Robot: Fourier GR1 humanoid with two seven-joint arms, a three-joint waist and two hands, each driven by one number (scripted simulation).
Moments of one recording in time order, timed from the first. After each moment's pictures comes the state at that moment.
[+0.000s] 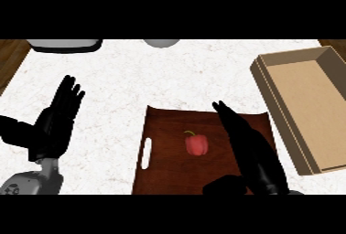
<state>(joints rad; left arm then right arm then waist) -0.12 0.28 -0.08 -1.65 0.27 0.27 0.19 -0.21 -0.21 0.52 -1.98 0.60 0.13 0.90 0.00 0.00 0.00</state>
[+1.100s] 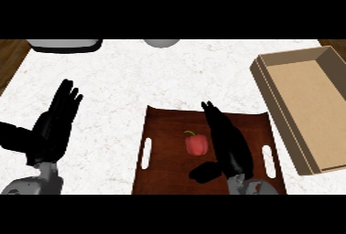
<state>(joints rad) -0.08 0.19 0.00 -1.66 0.19 0.16 0.19 -0.16 -0.02 0.47 -1.71 0.81 0.07 0.70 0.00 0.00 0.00</state>
